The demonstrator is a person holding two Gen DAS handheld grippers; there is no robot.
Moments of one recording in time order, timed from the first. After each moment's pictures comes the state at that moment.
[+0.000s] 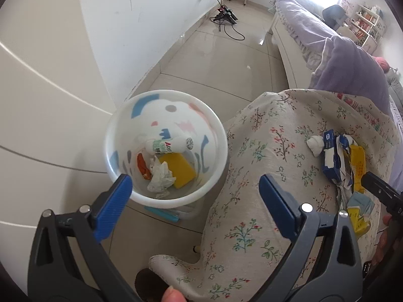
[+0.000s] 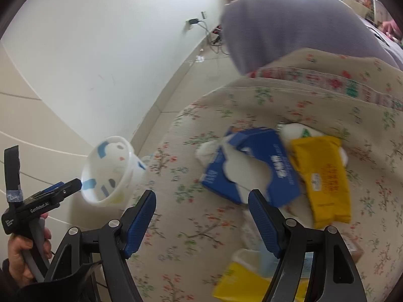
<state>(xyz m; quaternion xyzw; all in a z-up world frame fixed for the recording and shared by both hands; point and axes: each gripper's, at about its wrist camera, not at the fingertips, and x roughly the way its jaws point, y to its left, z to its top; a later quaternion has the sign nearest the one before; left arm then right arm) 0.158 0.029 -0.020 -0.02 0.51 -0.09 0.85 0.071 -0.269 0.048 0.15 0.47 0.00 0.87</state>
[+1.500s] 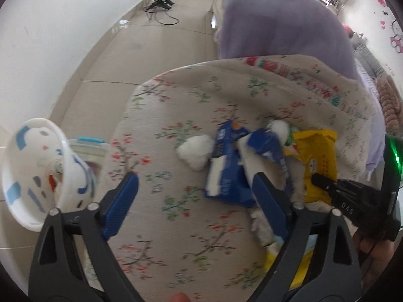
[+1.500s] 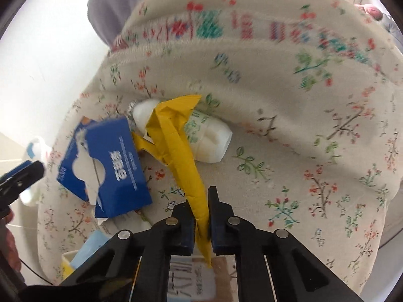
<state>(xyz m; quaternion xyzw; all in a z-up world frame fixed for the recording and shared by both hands) 0.166 -0.166 -0.025 0.00 0.53 -0.23 0.82 0.075 -0.383 0.007 0.13 0.55 -0.11 0.82</state>
